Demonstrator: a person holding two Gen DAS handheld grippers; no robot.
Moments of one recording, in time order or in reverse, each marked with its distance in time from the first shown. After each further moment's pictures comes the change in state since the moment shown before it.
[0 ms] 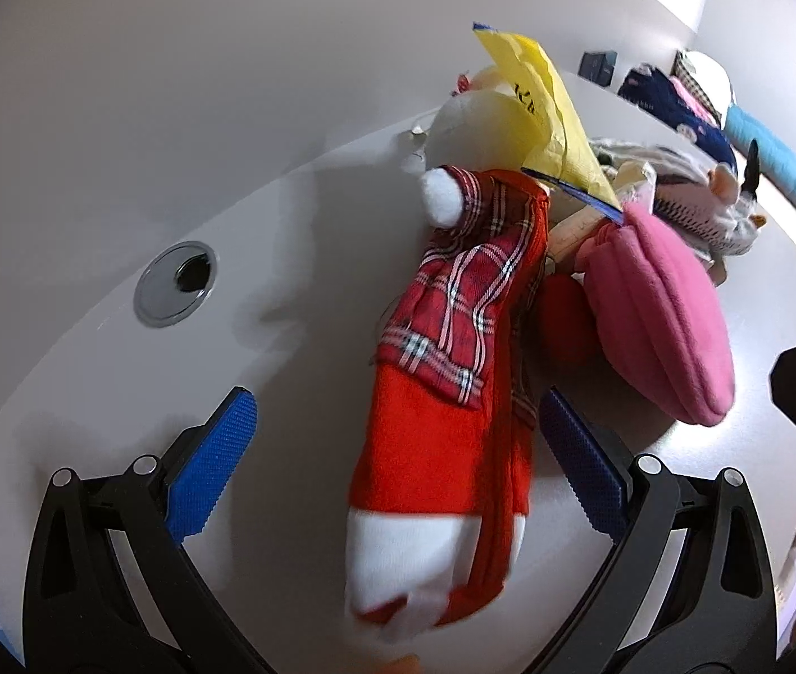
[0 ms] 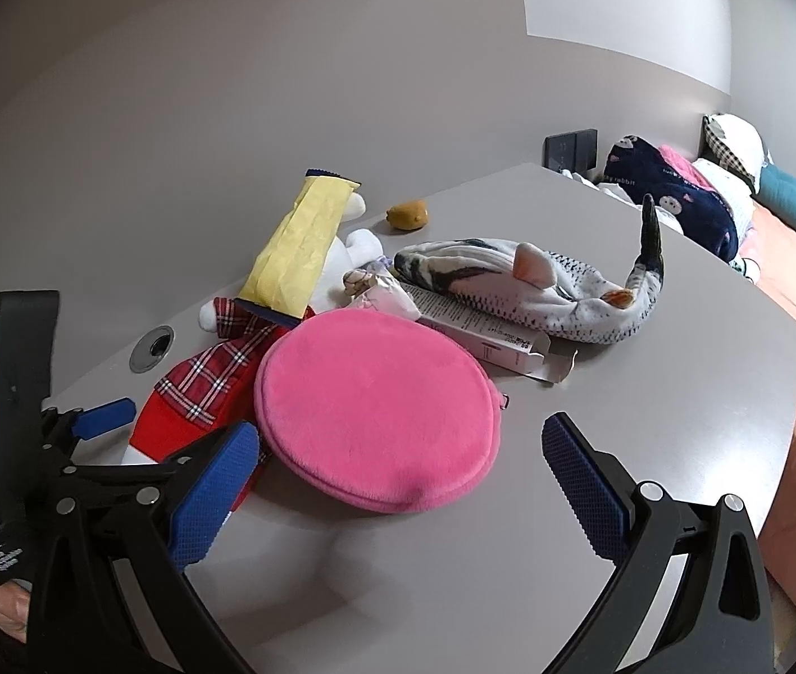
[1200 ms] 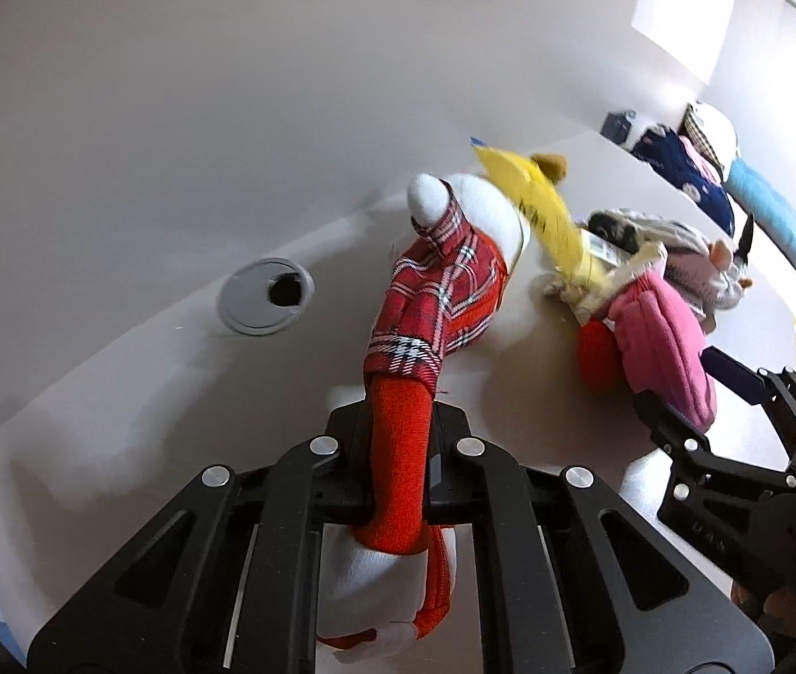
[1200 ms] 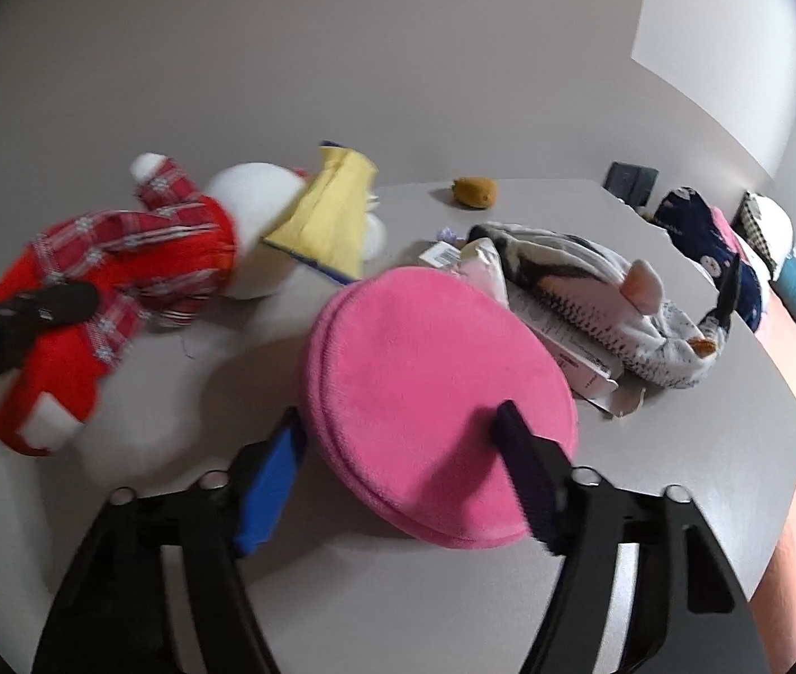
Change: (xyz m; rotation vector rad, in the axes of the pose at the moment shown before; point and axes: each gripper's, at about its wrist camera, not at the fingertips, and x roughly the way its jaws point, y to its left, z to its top) left arm -0.052 0.065 -0.005 -0.105 -0.082 -0.029; right arm 0.046 0.055 -0.014 -0.263 0.054 -0.071
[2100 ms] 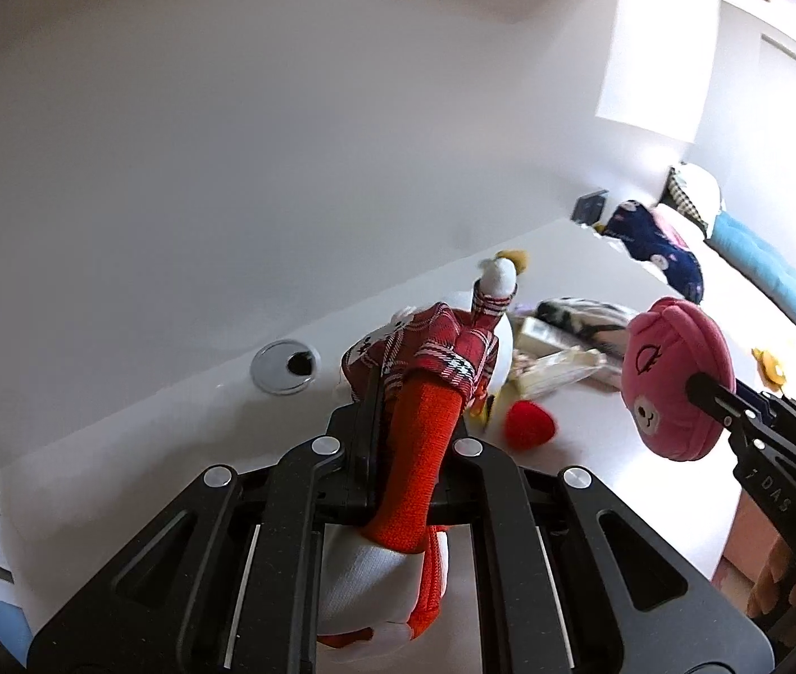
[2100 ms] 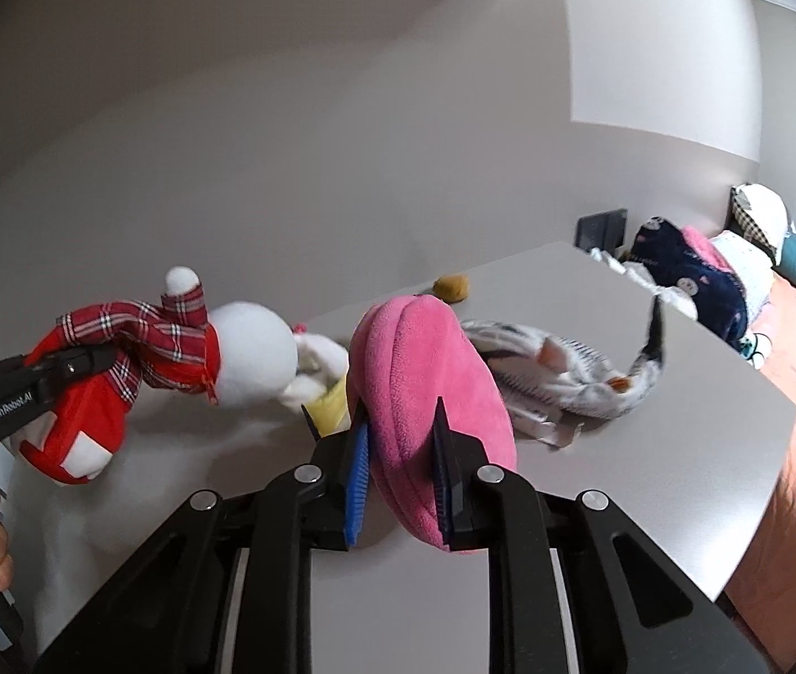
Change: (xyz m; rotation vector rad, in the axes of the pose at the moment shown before) left arm -0.090 -0.023 0.005 0.001 -0.202 -0.006; right arm -0.110 -0.048 0.009 0.158 -0.210 0.091
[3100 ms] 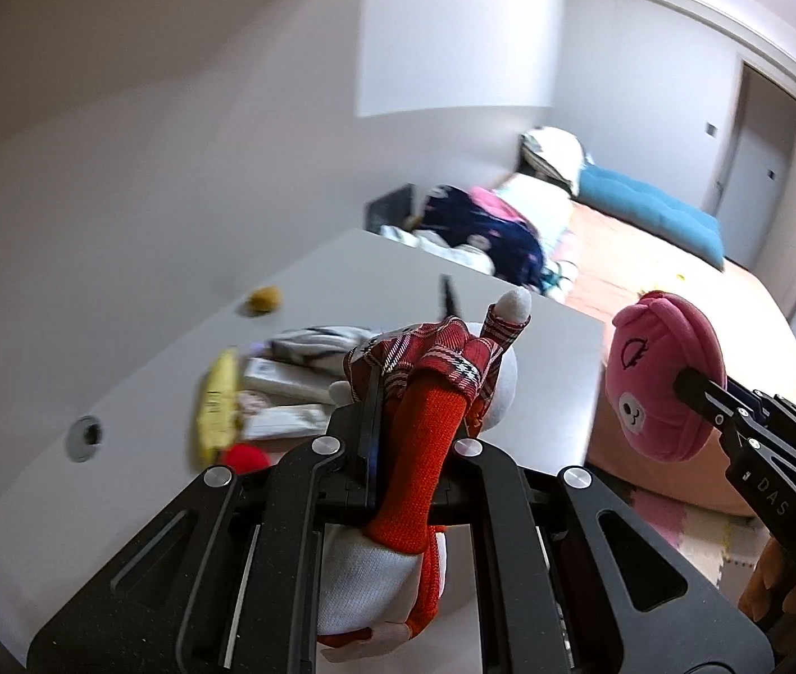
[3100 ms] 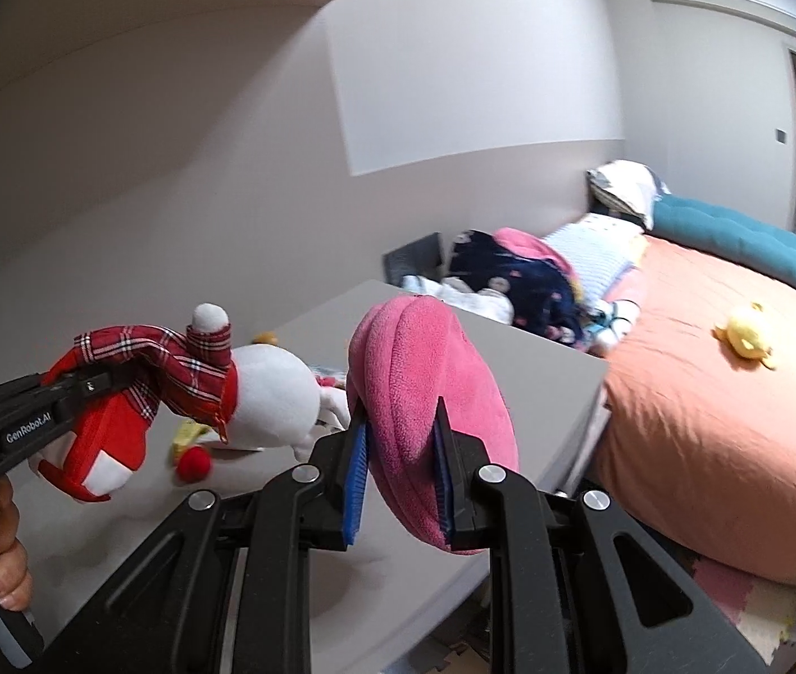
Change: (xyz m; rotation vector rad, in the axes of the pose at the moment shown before) left arm -0.008 -0.211 0.011 0.247 -0.024 -0.274; right arm -0.130 -0.164 -0.037 0.227 -0.117 -0.239
